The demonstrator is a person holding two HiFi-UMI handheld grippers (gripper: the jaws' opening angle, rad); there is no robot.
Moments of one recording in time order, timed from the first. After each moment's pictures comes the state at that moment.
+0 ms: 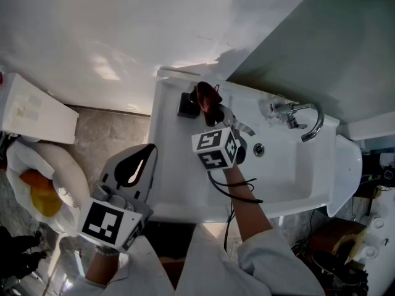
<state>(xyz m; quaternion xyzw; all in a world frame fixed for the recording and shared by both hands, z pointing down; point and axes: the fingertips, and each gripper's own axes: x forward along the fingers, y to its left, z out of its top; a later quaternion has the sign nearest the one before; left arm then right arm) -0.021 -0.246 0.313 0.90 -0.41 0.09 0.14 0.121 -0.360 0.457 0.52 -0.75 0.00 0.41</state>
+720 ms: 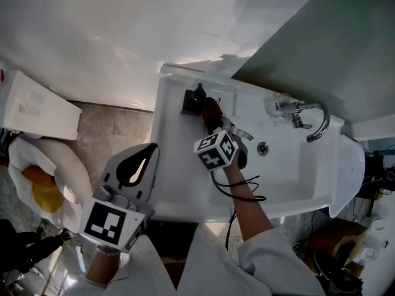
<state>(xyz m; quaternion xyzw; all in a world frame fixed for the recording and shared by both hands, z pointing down) -0.022 -0.245 0.322 0.90 -0.41 0.11 0.14 0.134 -0.330 0.541 0.46 -0.73 0.06 0.51</state>
